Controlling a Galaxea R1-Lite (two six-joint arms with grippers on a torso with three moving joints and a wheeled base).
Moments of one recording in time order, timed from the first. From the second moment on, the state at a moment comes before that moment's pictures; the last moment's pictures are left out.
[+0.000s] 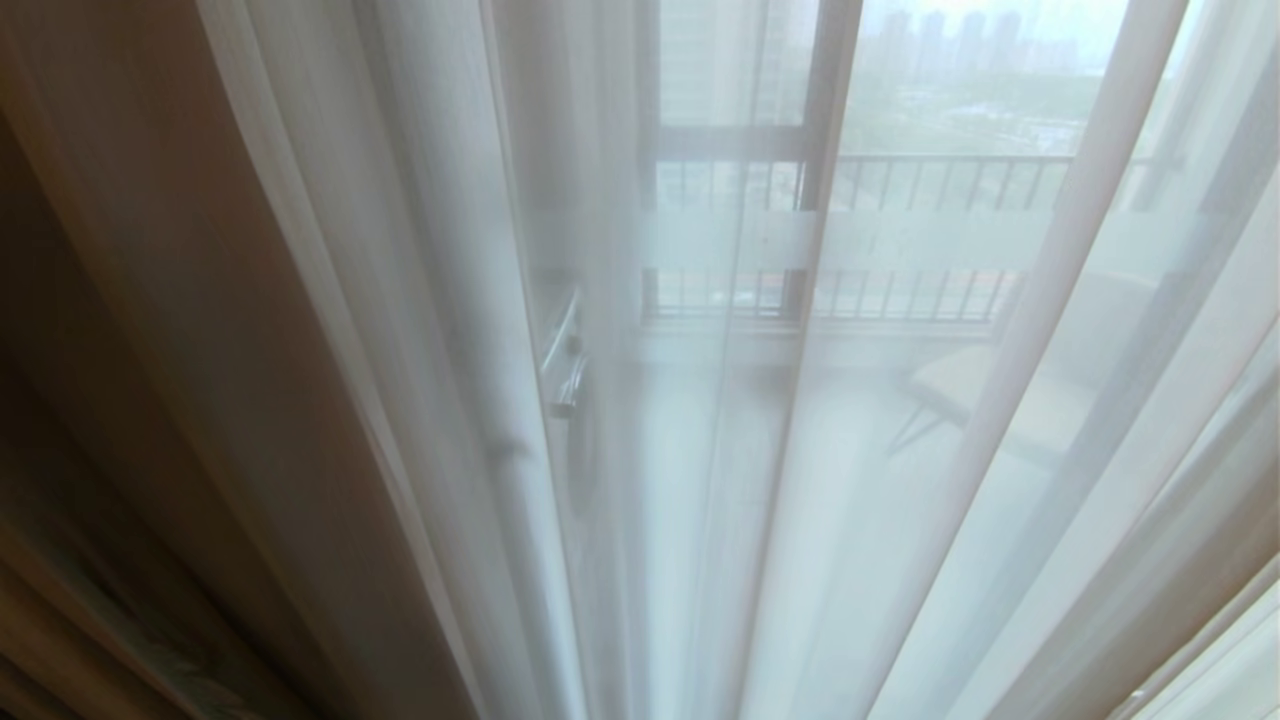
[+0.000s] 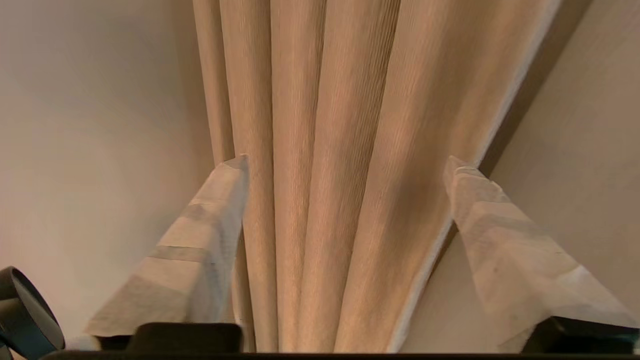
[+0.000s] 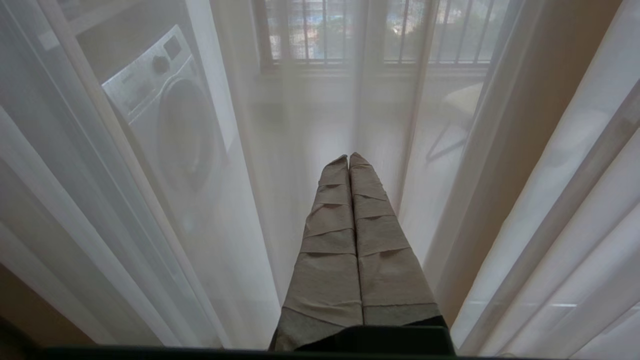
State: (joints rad) left arm 0.84 1.64 -1.52 -0.16 0.16 -0.09; right arm 0.00 0.00 0.00 0.00 -0.01 0.03
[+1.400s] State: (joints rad) left arm 0.78 2.03 -1.62 -0.55 -0.09 -0.17; right arm 0.00 0.00 0.00 0.00 -0.01 0.03
